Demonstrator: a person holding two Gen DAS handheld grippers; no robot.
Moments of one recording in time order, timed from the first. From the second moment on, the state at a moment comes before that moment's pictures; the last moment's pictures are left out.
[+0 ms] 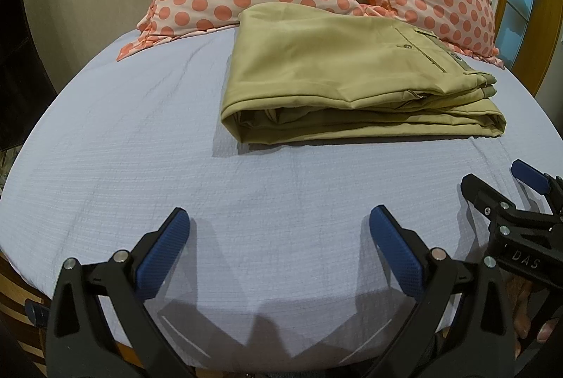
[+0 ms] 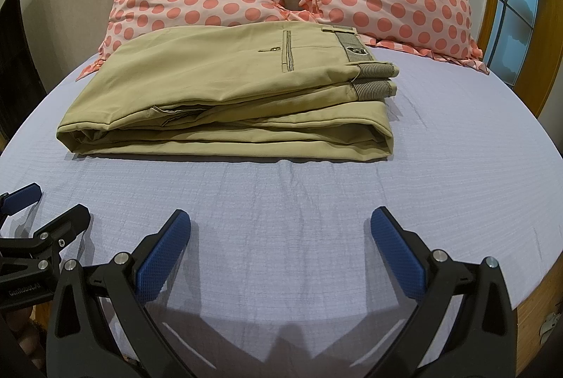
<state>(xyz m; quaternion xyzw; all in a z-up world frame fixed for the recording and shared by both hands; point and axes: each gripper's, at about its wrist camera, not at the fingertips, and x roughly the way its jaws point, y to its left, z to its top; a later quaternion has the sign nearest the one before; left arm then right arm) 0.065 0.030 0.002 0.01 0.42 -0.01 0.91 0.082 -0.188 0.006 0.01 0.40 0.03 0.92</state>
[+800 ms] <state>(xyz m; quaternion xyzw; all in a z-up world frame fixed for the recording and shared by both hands) 0.066 0.031 0.002 0.01 0.44 -0.01 0.90 0.082 -0.188 0.006 0.01 0.40 0.03 0.92</state>
